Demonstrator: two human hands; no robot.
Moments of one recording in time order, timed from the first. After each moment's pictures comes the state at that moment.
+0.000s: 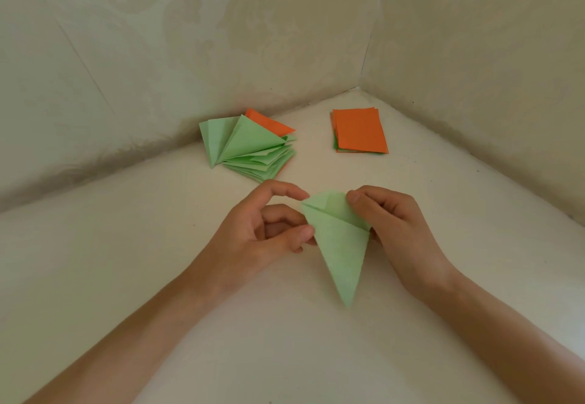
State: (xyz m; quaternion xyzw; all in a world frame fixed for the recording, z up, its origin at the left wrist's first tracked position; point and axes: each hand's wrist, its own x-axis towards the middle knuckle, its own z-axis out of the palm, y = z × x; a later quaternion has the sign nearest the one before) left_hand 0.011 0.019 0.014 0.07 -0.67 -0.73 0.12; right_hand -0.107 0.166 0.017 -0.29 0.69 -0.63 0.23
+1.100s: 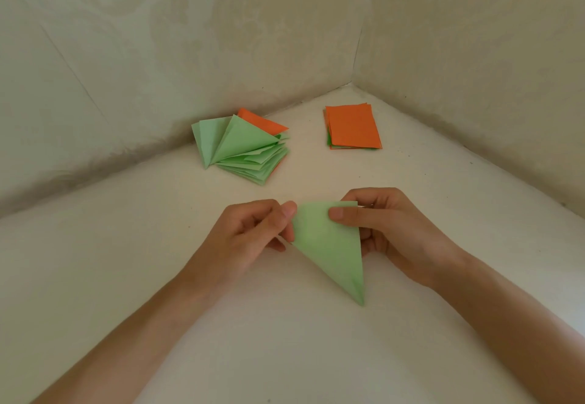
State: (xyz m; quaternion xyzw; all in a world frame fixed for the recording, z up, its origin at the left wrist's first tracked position) left_hand 0.010 0.016 0.011 0.10 -0.73 -0.67 0.13; right_hand -0.113 0.172 0.030 -0.22 0.65 -0.60 0.41
